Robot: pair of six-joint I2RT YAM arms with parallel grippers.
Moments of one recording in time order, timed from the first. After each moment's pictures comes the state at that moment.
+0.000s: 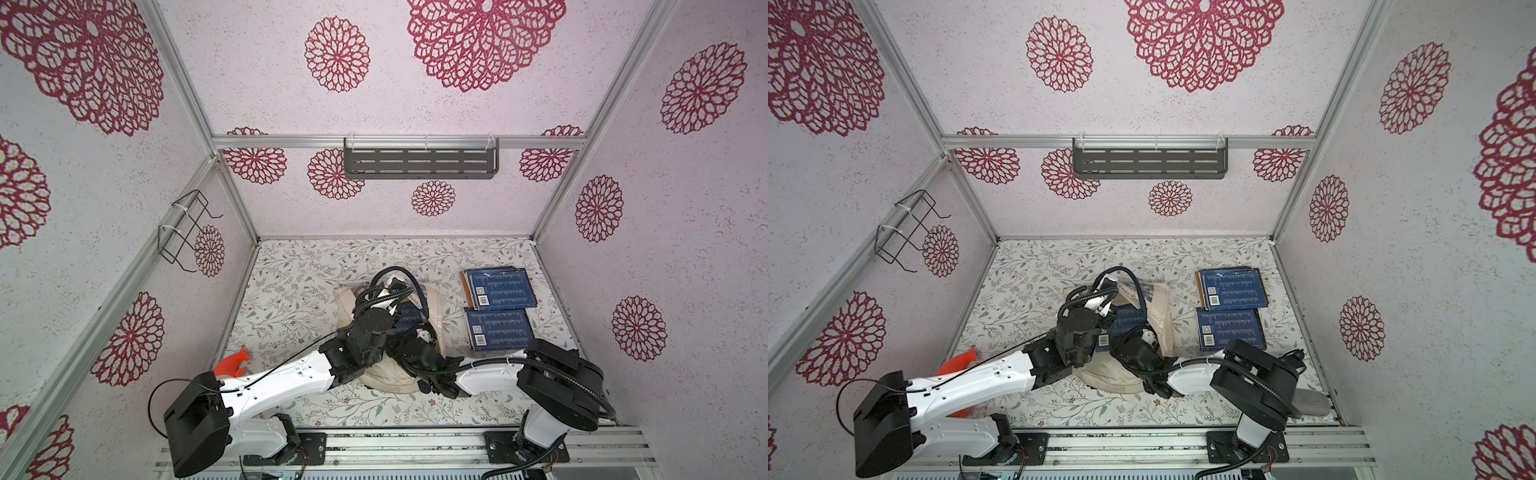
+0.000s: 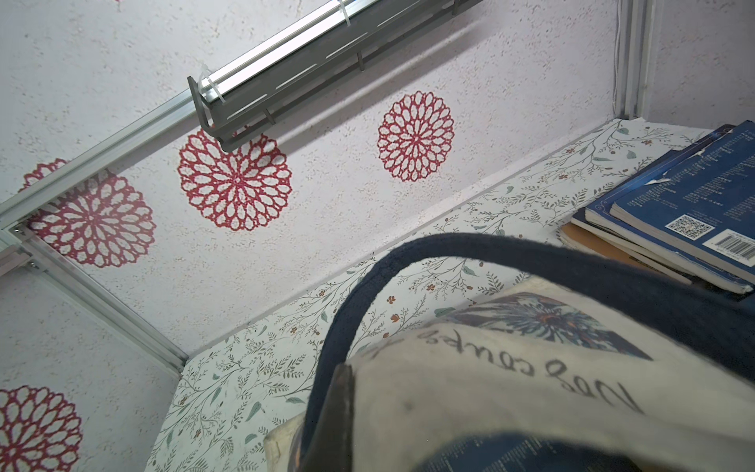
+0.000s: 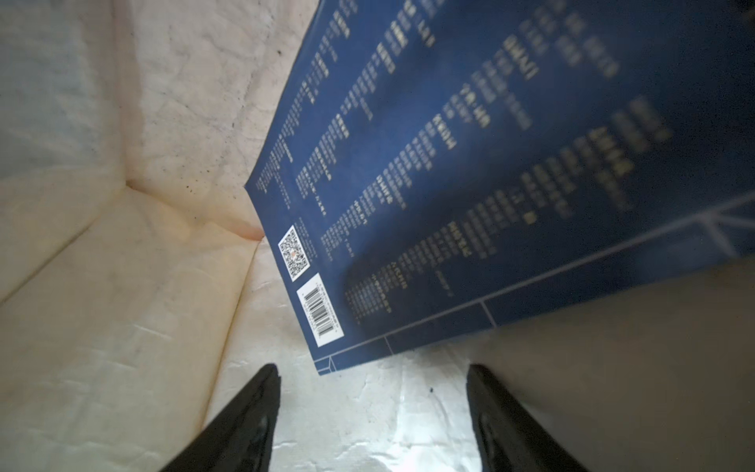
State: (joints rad) left arm -0.99 1.28 0.83 0.28 -0.86 0.29; right arm 1.08 1.67 0.64 0.43 0.32 1.48
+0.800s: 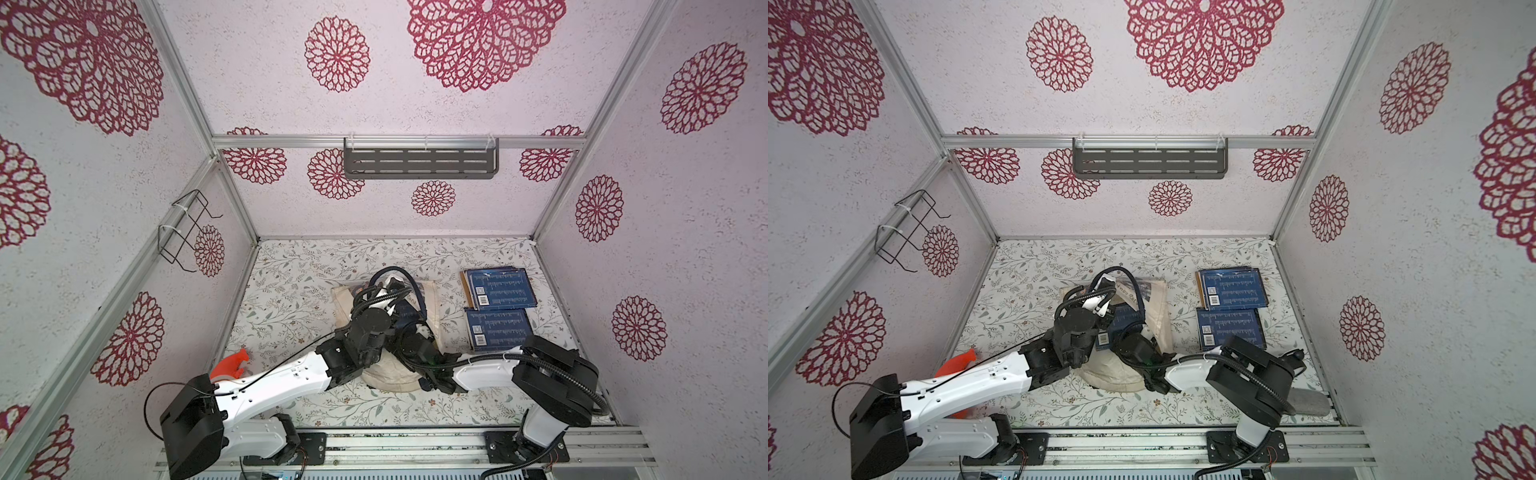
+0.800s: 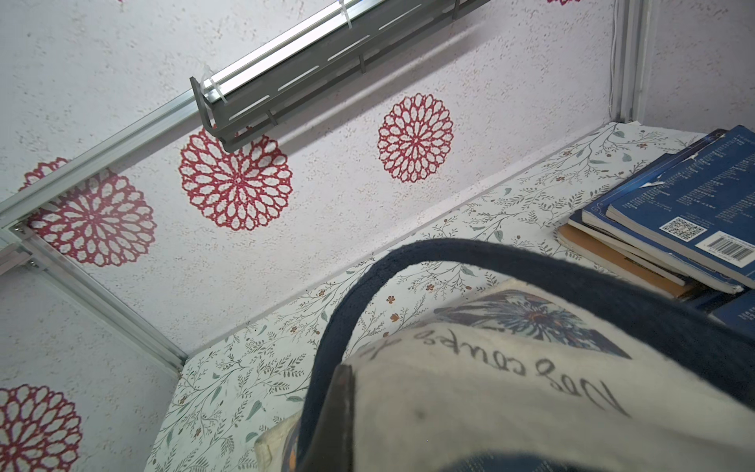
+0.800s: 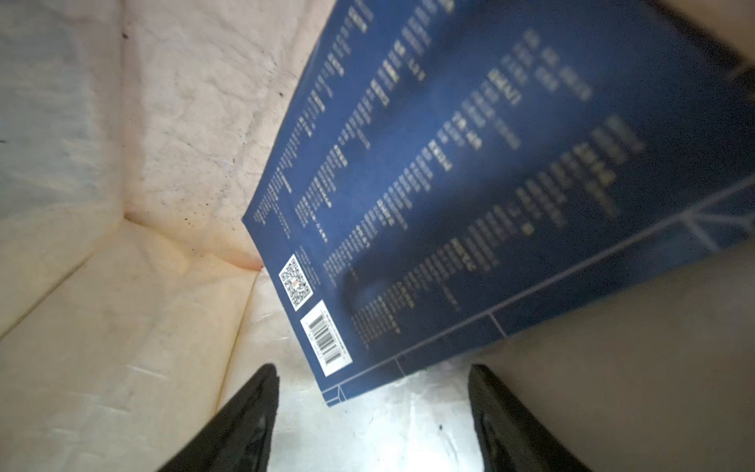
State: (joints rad) left arm -0.99 1.27 0.83 0.26 -0.87 0.29; right arm 1.07 1.68 0.68 0.39 0.33 1.49
